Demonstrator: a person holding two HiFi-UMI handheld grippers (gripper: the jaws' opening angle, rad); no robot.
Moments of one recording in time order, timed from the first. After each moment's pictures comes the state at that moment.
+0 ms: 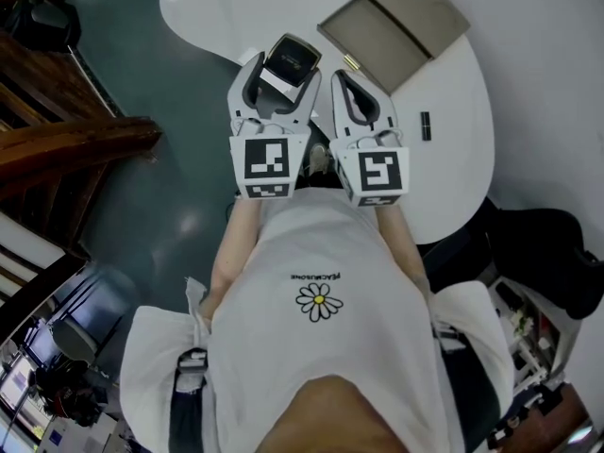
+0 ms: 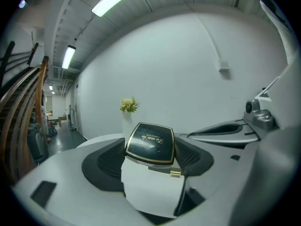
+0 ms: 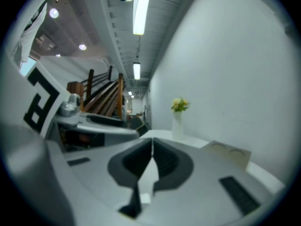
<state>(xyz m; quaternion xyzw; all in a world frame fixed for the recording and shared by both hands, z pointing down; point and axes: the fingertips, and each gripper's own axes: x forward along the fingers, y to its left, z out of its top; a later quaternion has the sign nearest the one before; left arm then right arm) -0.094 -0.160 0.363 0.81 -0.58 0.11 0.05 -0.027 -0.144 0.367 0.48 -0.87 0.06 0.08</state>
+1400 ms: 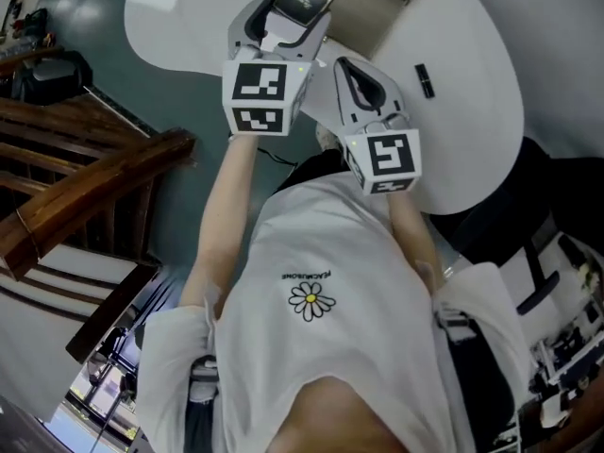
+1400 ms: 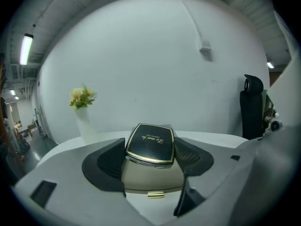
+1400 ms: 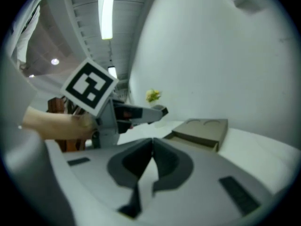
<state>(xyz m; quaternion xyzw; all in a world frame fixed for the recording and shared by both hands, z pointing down) 0.025 -0.247 0.401 0.88 -0.42 0.22 0.04 0.051 -0.146 0.431 0.55 -0.81 0.19 0.04</state>
